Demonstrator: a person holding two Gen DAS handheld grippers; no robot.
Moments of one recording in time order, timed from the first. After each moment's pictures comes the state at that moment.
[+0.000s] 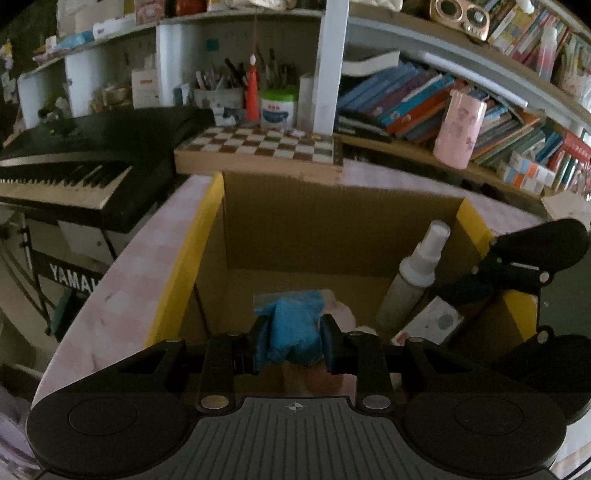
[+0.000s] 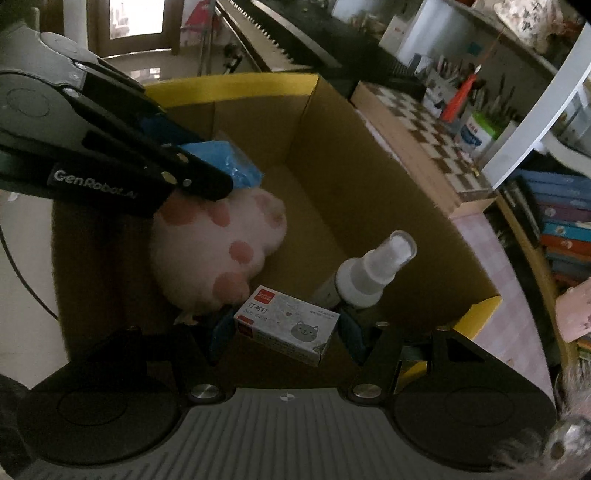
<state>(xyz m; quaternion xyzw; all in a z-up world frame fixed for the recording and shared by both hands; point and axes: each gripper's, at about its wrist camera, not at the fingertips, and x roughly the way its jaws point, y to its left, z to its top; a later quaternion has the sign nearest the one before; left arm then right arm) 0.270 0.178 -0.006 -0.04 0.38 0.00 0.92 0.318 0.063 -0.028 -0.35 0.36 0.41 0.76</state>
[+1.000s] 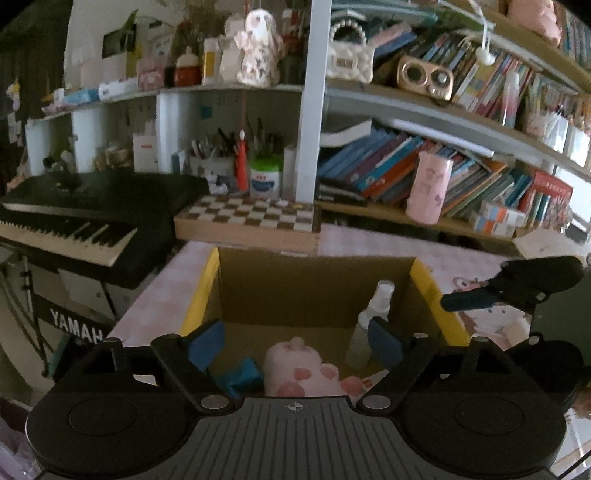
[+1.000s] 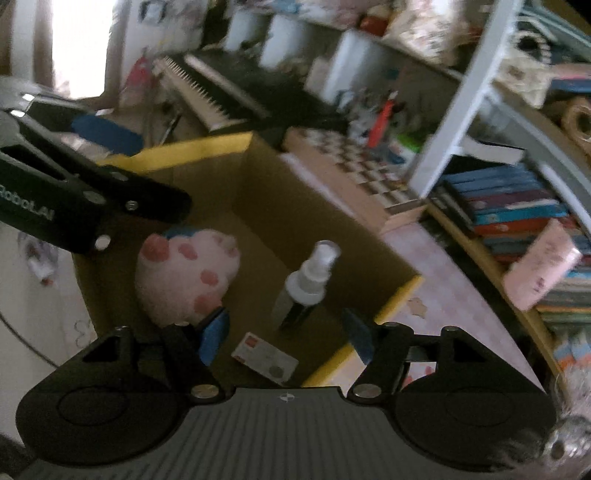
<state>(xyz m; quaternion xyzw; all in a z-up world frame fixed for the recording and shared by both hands) 0.225 0.165 0.043 -0.03 0.28 -0.02 0.96 0.284 0.018 0.017 -0.26 0.28 0.34 0.86</state>
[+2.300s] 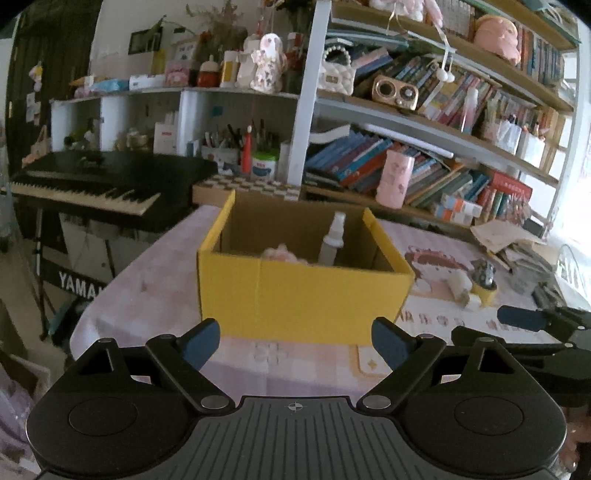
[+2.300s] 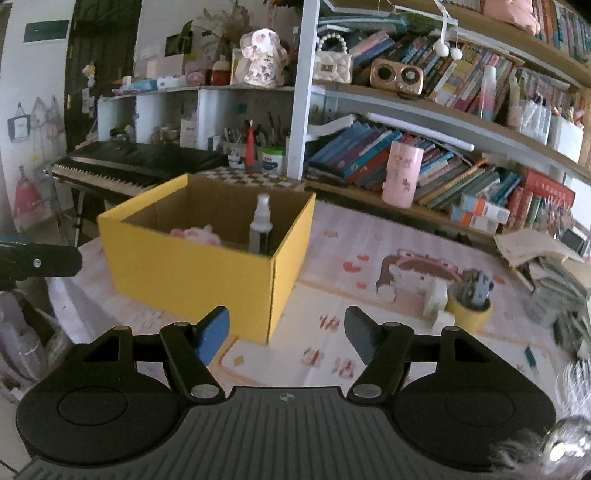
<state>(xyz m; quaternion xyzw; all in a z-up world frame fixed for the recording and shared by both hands) 0.048 0.162 0.032 -0.07 0.27 -0.03 0.96 0.070 -0.045 0.011 -0.08 0.25 0.15 0.95</state>
